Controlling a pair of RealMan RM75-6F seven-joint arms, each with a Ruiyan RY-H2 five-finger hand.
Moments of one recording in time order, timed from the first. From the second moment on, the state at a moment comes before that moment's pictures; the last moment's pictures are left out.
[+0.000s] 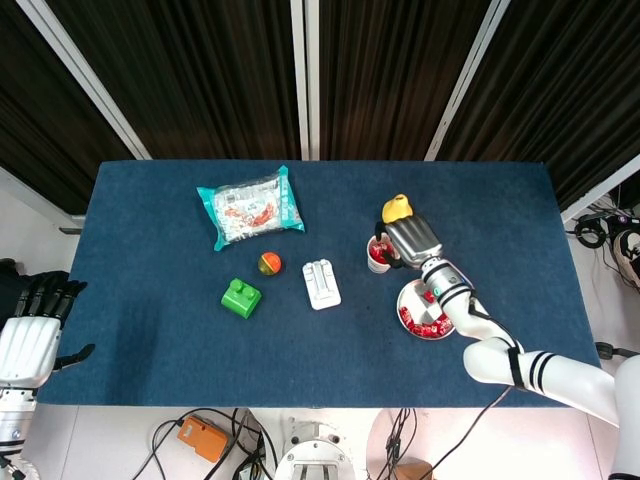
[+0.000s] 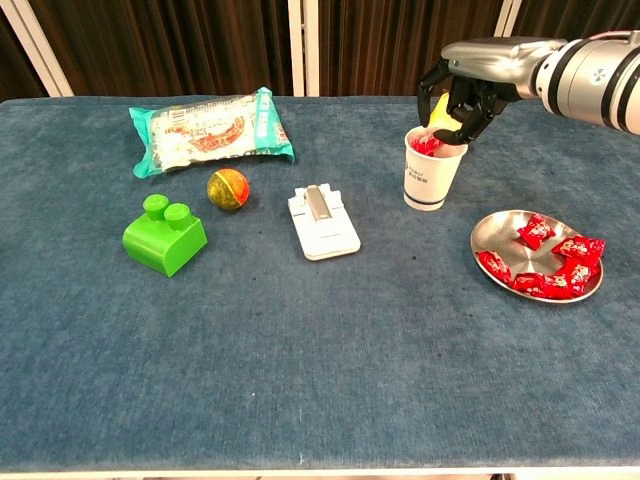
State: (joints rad) left arm -0.06 -1.14 -0.02 -1.59 1.54 1.52 0.13; right arm 0.87 -1.47 0.24 -1.38 -1.01 0.79 -0.32
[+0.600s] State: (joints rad) left arm -0.07 -1.15 -0.02 -1.58 1.56 1.51 0.13; right arm 0.71 -1.30 0.06 -1.58 -1.29 0.92 -0.20
